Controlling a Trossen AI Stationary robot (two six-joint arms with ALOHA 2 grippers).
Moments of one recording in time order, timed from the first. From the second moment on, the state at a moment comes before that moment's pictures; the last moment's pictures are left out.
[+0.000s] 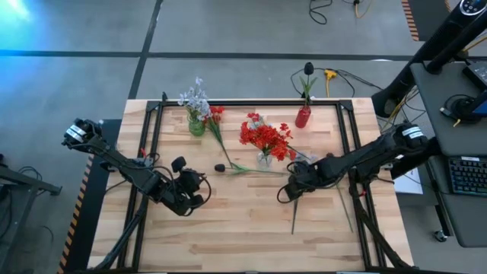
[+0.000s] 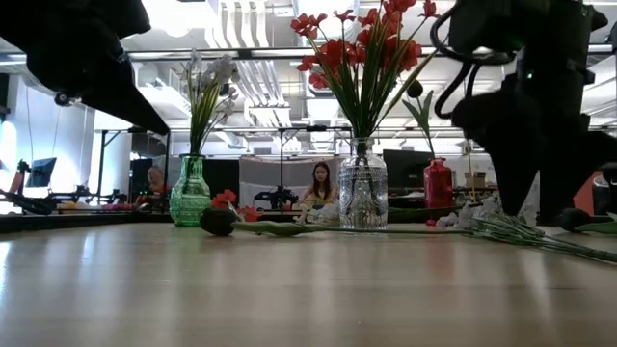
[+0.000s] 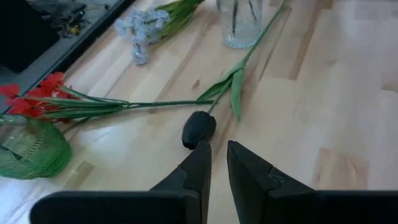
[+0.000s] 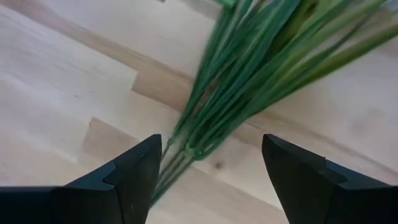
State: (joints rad) left arm -0.58 1.25 0.69 -0.54 -0.86 -0.76; right arm 0.26 1.49 0.79 -0.68 0.05 1.39
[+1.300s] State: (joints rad) left arm -0.64 1.36 0.68 -0.44 -0.87 -0.84; right arm 0.27 1.58 0.91 -0.95 0.02 1.35
